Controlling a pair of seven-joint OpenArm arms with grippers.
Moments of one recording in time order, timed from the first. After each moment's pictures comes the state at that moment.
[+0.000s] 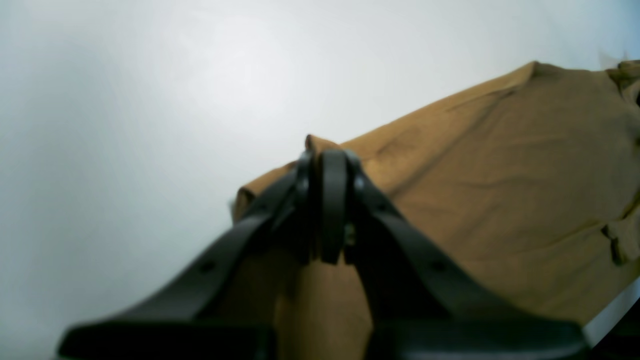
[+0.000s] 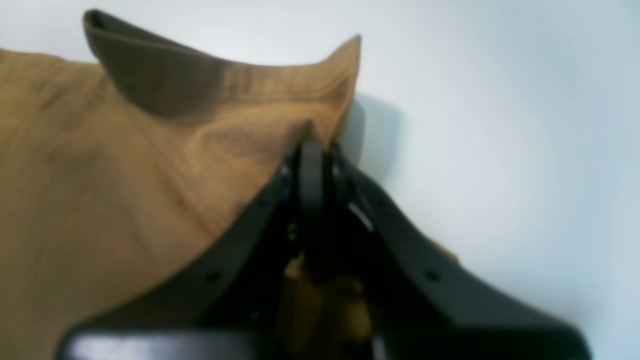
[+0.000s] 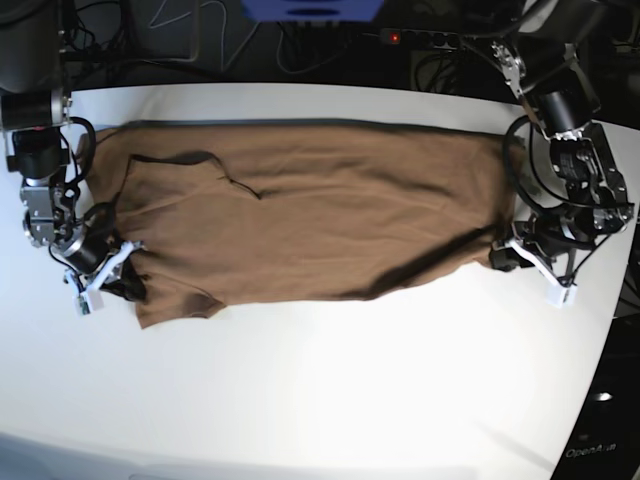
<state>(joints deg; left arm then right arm) -12.4 -12.3 -31.8 66.9 -29.4 -38.9 61.6 24.2 27.1 -7.7 24.8 8.1 40.9 13.5</state>
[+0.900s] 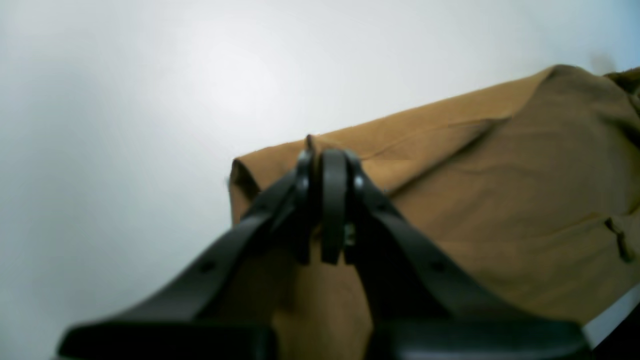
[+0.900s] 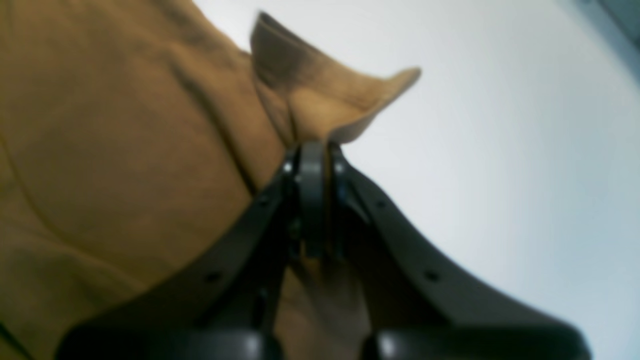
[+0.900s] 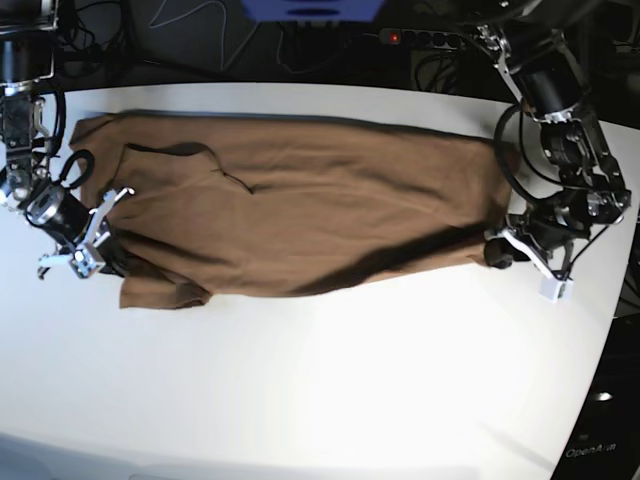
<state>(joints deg) -7.6 -9.6 -31.8 76.7 -29.6 -38.9 62.3 -5.9 30.8 7.3 80.3 -1.9 40.1 -1.1</state>
